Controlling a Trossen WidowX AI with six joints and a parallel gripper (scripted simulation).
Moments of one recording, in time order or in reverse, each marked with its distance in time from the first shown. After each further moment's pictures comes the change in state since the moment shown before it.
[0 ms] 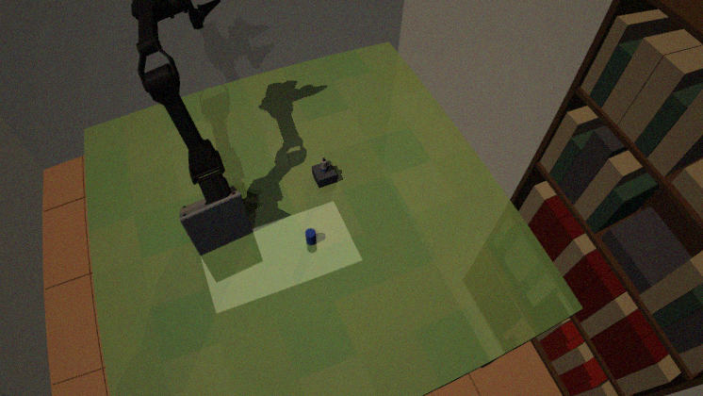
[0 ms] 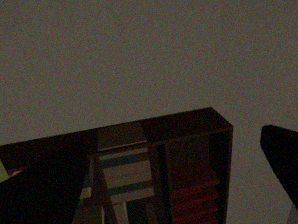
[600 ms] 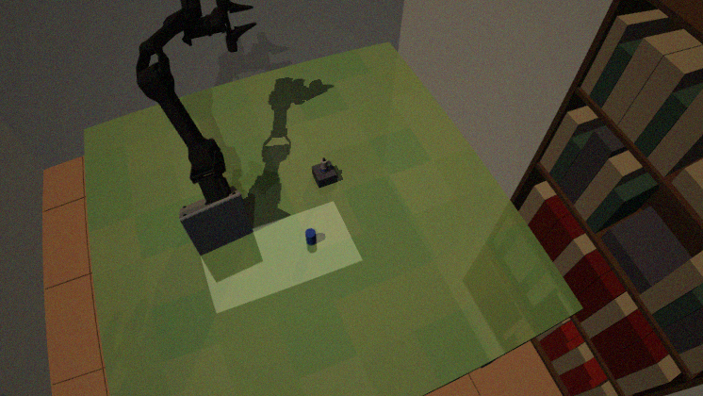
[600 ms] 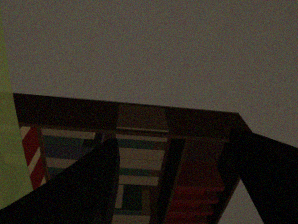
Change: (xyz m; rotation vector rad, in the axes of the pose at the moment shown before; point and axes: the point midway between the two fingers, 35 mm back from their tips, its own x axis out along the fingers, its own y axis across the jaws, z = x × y) arm 0.075 0.126 0.000 -0.257 0.082 0.106
